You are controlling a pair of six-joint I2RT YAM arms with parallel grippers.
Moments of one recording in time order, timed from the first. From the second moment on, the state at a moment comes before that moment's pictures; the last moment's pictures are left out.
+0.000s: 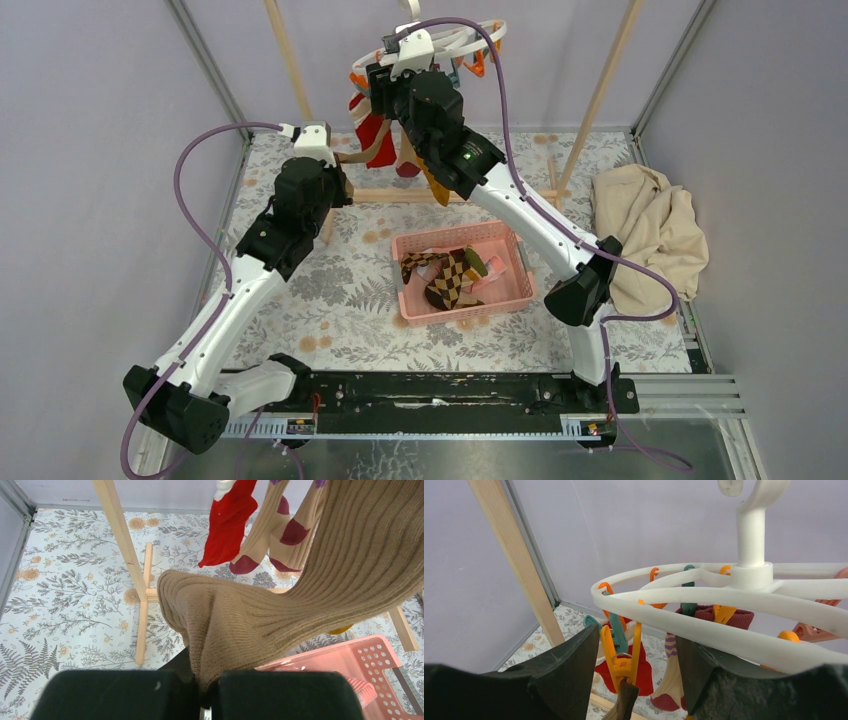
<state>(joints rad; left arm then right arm) -0.41 1.10 1.13 -0.33 -0.29 -0.23 0.86 2.02 2.28 -0.15 0.45 -0.03</state>
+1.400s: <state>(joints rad) -0.41 1.10 1.13 -0.33 -0.29 -0.23 0.86 2.06 2.31 -0.16 0.45 -0.01</state>
